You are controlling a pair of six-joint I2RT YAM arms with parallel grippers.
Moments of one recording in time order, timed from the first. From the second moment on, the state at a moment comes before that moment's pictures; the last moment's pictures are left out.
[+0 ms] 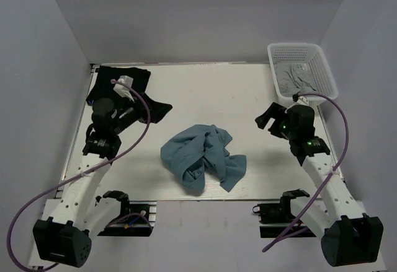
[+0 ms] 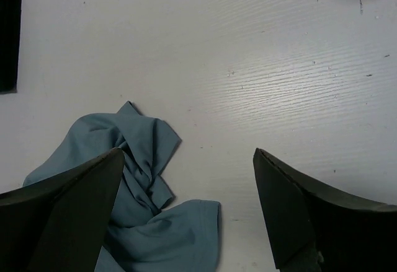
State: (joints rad) left arm -0.17 0.90 0.77 0.05 0.55 -0.55; right arm 0.15 0.91 0.68 -0.31 -0.12 0.52
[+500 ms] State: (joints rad) left arm -0.76 1.44 0.96 -0.25 0.14 -0.40; right arm 0.15 0.97 0.67 -0.52 0.03 0.54
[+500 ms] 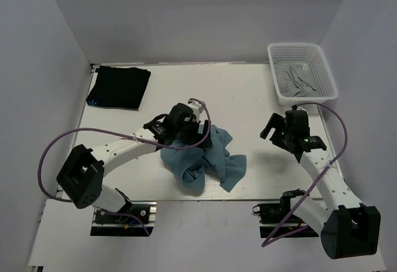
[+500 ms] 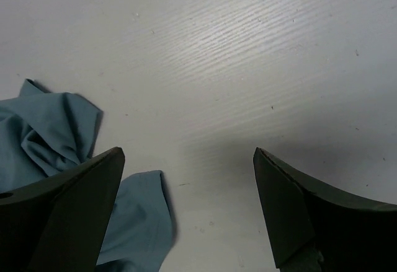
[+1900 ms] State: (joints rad) left arm -0.86 1.13 0.84 -0.40 -0.47 -0.57; right arm 0.55 1.82 1.08 -0.21 -0.10 0.34
